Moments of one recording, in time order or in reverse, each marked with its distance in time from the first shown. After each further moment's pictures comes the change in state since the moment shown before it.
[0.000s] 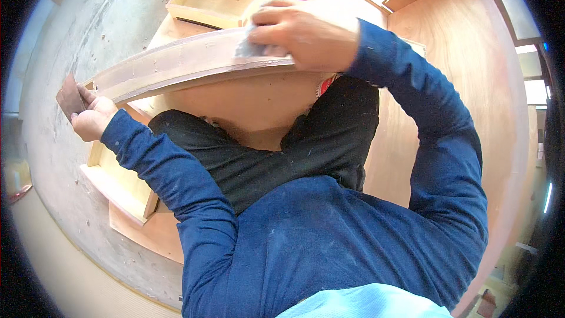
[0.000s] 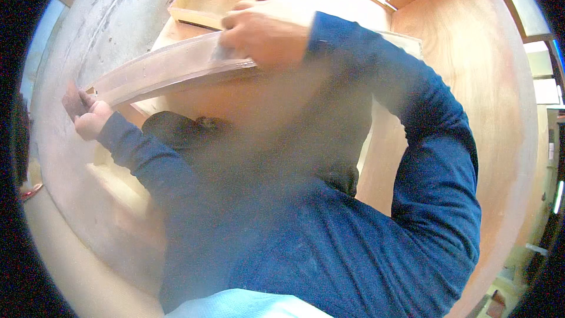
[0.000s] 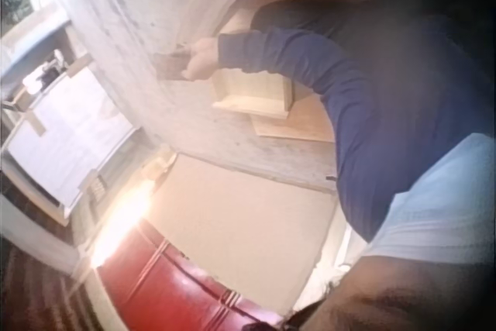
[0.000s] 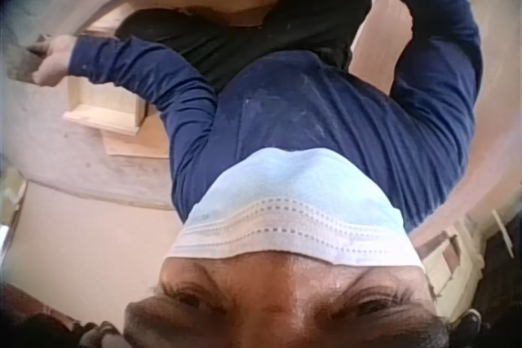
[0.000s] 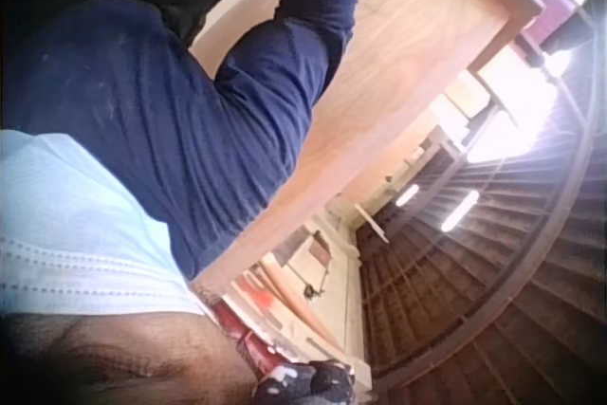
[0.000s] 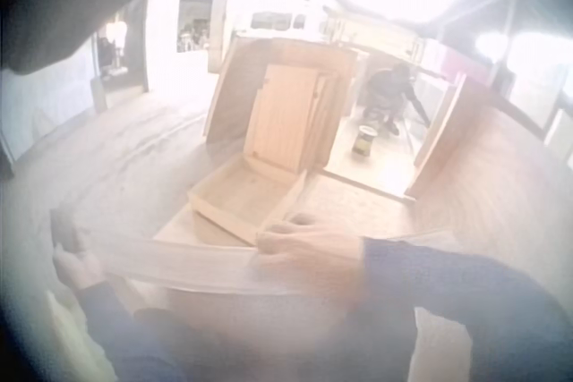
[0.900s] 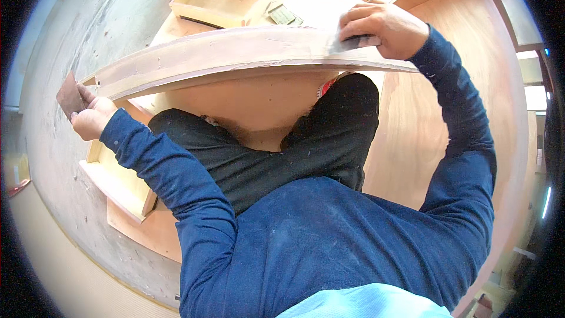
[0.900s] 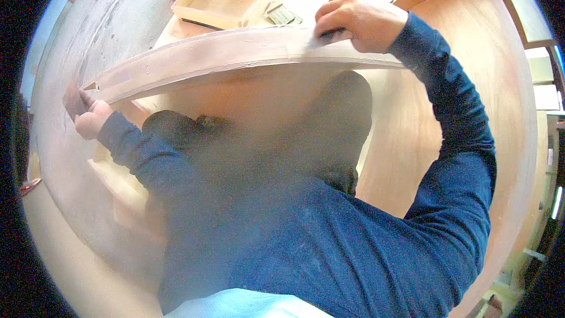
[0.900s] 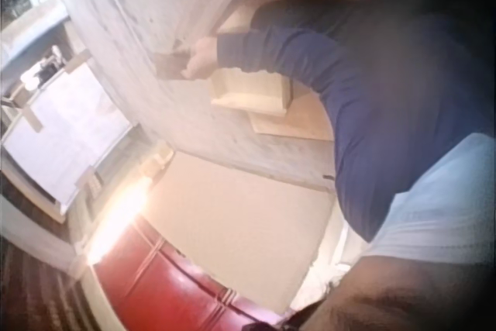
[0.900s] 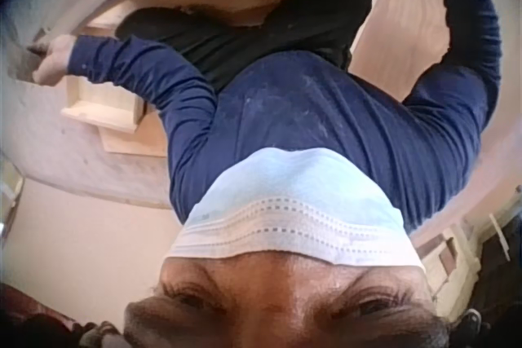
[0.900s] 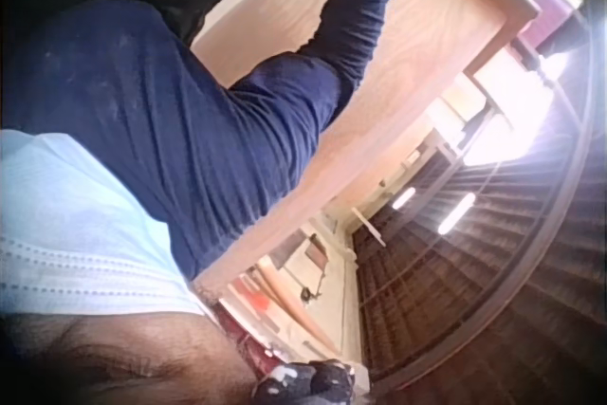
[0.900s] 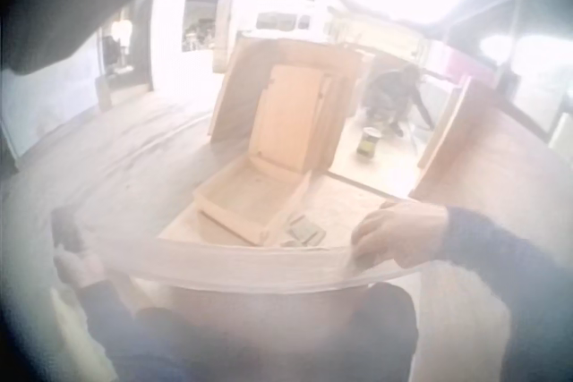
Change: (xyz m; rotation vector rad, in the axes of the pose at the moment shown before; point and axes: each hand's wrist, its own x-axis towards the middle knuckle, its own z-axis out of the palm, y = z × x) left_hand 0.027 0.001 -0.030 0.073 -0.035 -0.005; right_hand -0.087 0.067 -0.035 0.128 -0.249 -0.016
